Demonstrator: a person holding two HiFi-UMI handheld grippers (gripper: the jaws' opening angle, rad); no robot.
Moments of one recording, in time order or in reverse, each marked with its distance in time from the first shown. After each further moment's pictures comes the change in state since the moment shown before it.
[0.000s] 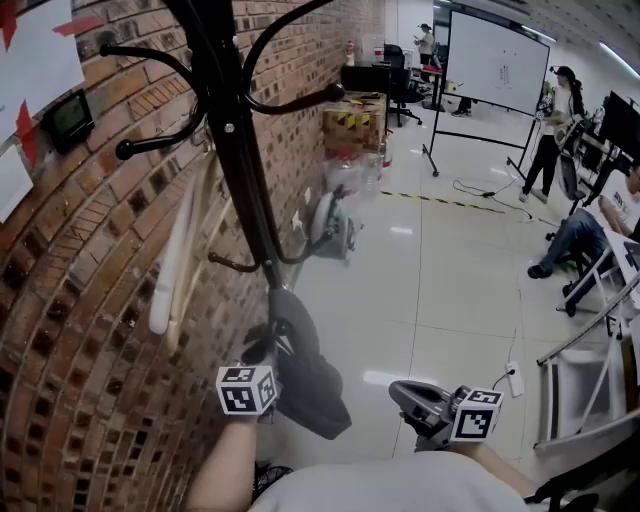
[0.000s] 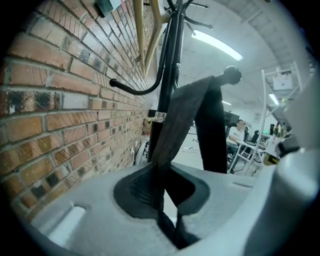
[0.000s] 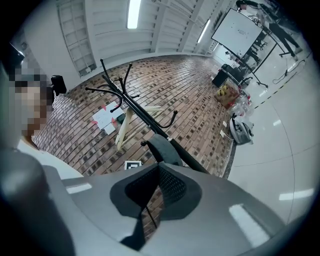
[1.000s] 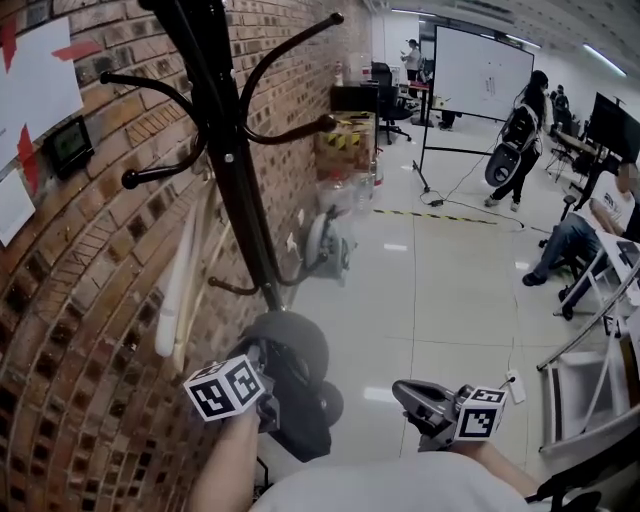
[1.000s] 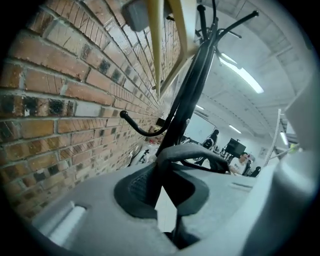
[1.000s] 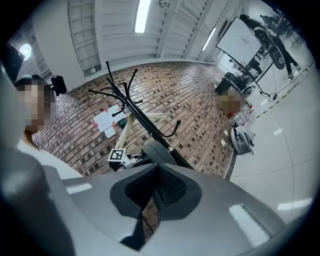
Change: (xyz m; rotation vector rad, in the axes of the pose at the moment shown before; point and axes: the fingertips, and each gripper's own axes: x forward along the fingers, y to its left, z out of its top) left arm -0.041 -0.006 0.096 -0.288 -0.081 0.022; right arm 0.003 0.008 0.032 -0.060 -0.061 -0.007
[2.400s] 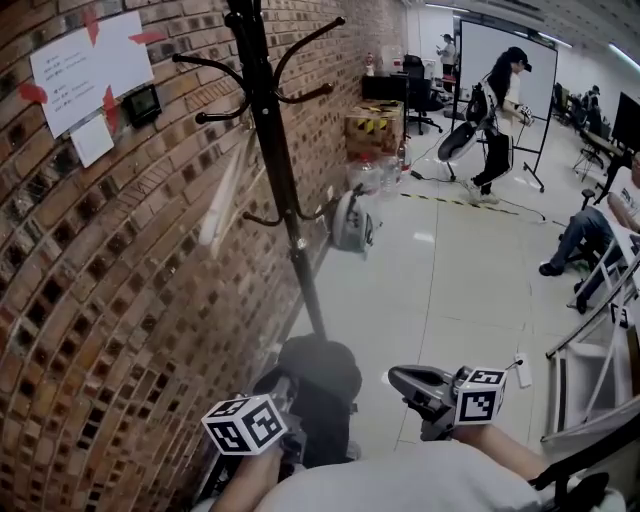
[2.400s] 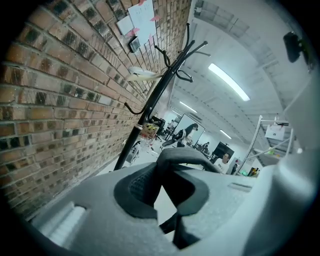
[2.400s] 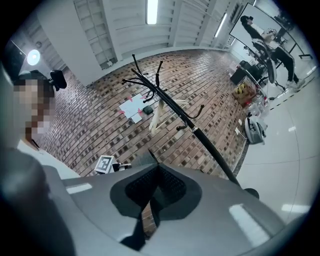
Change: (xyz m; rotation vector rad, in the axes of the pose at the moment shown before) left arm -0.216 -0.101 -0.138 -0.084 -0.001 -0.084; right arm -0.094 0.111 -0.082 -0.039 0.136 0.152
